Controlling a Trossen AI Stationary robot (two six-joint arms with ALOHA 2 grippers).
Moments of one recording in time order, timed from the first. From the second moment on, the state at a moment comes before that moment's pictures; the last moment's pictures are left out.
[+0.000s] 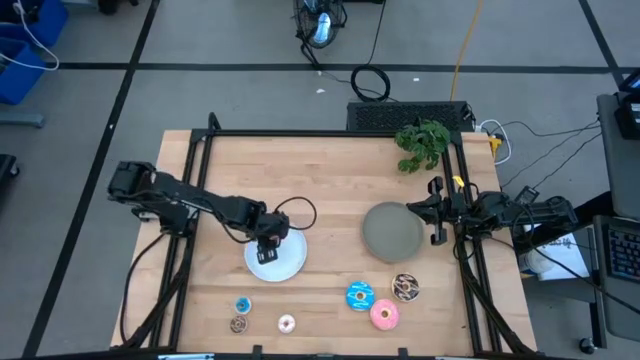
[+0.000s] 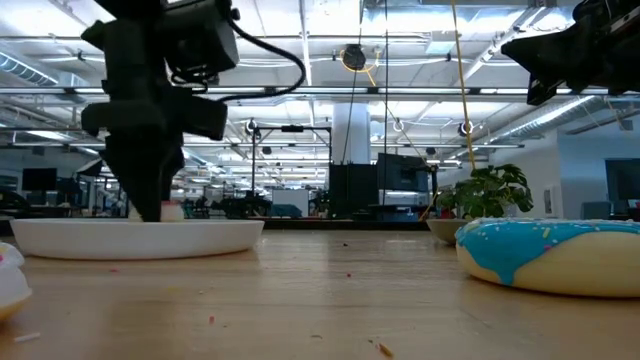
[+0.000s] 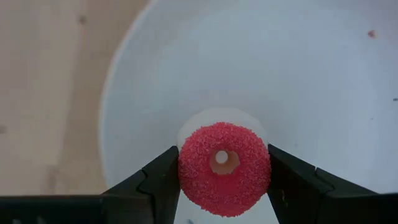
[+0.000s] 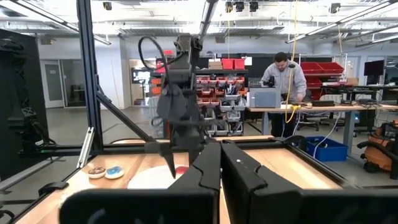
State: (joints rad) left arm -0.13 1.57 0.85 -0.62 -0.01 -0.40; right arm 0.10 0.01 0.01 0.22 0.16 -0.01
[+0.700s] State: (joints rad) left arm -0.18 1.68 0.89 -0.61 -0.03 -0.27; right arm 0.10 0.01 0.02 0.21 0.16 -0.01
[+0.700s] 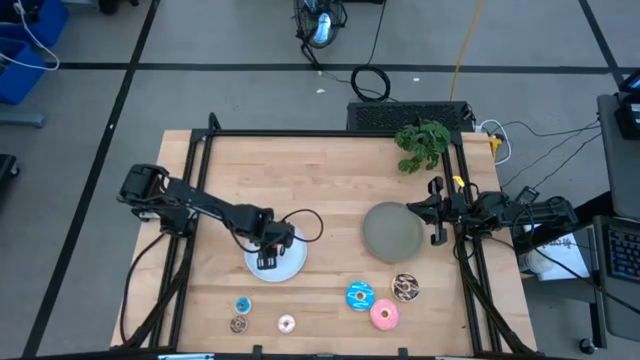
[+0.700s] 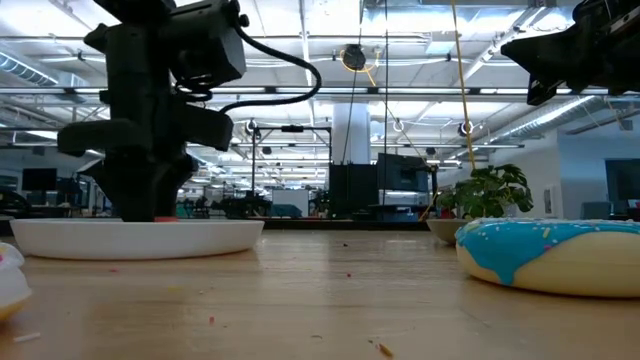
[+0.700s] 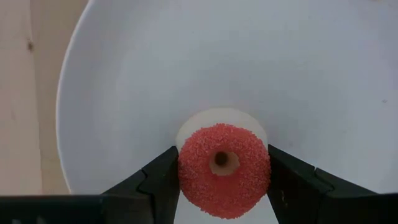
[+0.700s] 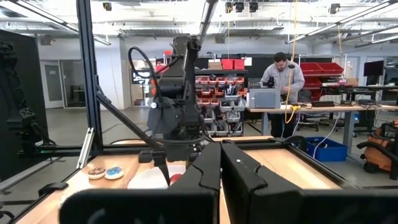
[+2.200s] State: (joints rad) left arm -0.45 1.63 1.48 -1.49 -0.07 -0.52; right arm 0.10 0.01 0.02 0.19 0.16 -0.02
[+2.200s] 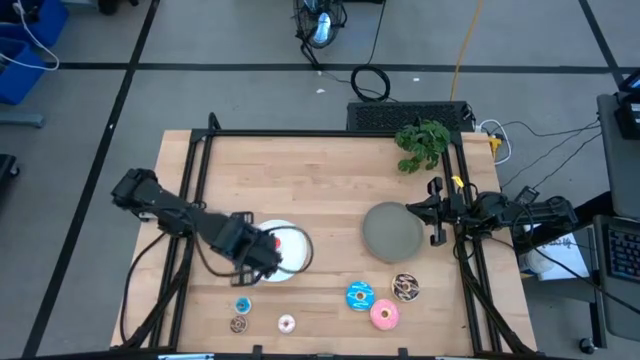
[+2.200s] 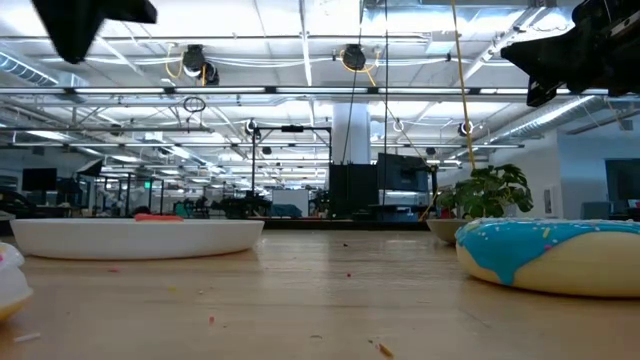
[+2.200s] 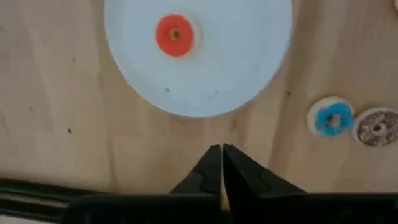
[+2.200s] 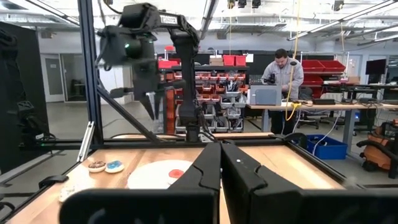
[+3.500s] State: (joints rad) left arm -0.81 1.63 1.32 -1.05 -0.07 -1.32; right arm 0.10 0.01 0.01 0.19 0.16 -0.04
